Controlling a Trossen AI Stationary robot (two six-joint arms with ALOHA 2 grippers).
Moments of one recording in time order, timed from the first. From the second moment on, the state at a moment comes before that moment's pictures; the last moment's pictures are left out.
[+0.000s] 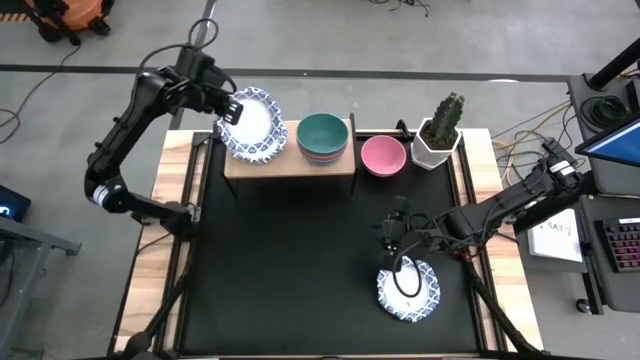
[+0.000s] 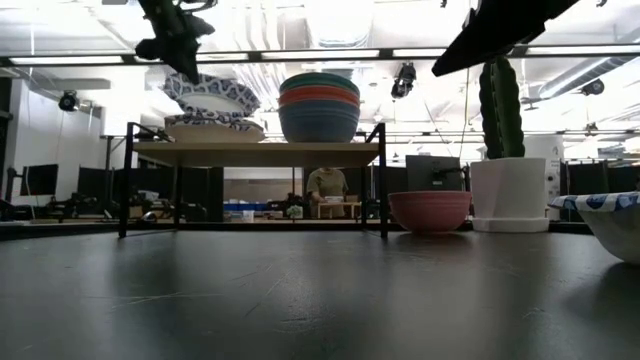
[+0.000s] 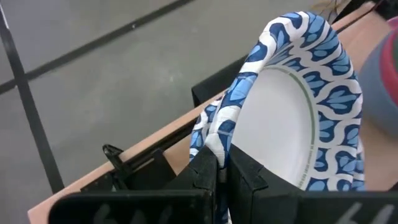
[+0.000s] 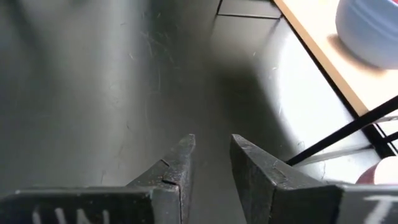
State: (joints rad) left arm 0.96 1.35 1.65 -1.18 -0.06 -0.02; right arm 0.42 1.23 0.86 -0.35 0.58 0.23
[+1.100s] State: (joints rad) left arm 0.96 1.33 1.57 -1.03 -0.17 0.10; right arm 0.42 1.23 0.85 -0.27 0.69 0.23
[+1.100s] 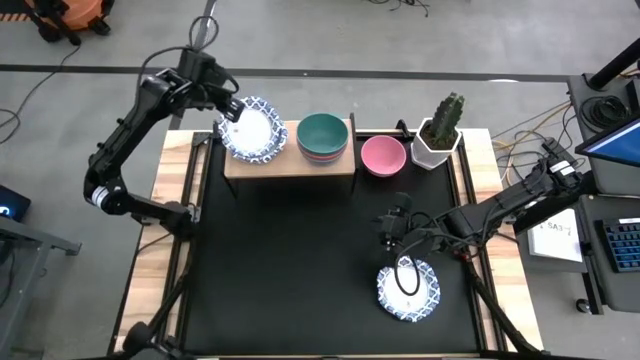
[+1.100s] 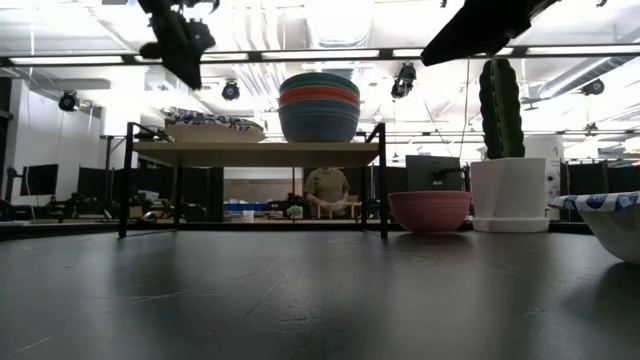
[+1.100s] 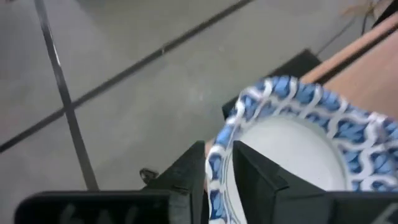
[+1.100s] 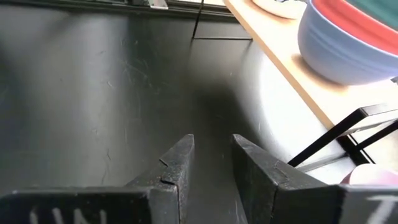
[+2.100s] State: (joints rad) left arm 0.96 1.33 1.30 -0.92 -0.01 0.00; right arm 0.42 1.23 0.85 -0.26 0.68 0.22
